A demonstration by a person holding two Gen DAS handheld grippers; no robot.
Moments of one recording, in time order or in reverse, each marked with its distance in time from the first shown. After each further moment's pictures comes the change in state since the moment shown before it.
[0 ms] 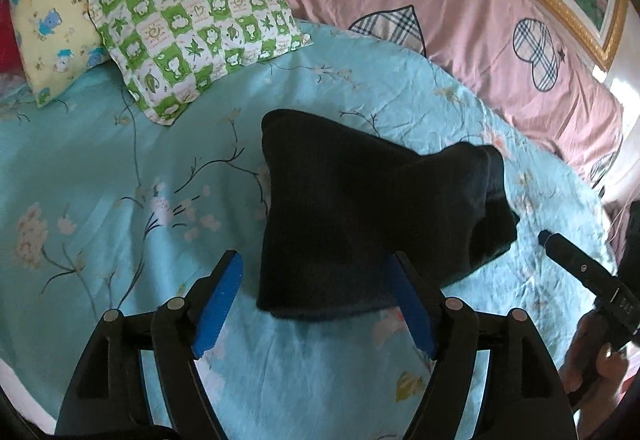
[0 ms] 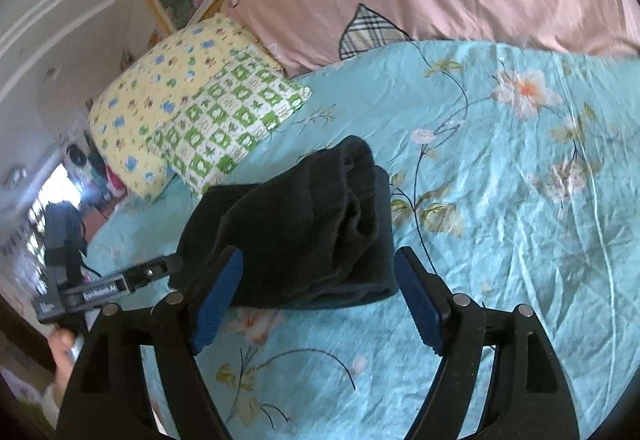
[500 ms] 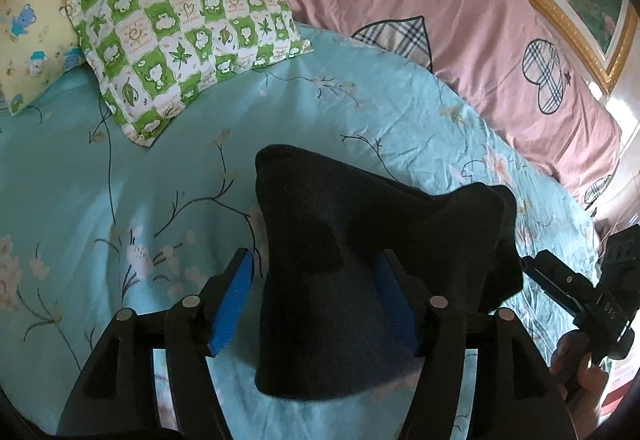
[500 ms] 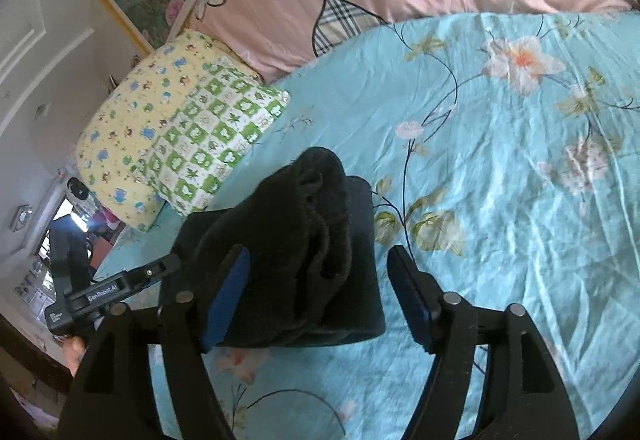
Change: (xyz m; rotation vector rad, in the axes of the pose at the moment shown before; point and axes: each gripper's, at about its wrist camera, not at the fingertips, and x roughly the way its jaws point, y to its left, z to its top) left arm 0.031 0.011 0.039 -0.060 0.001 -0.061; right arm 0.031 -0.035 0.016 0.154 -0.004 0.035
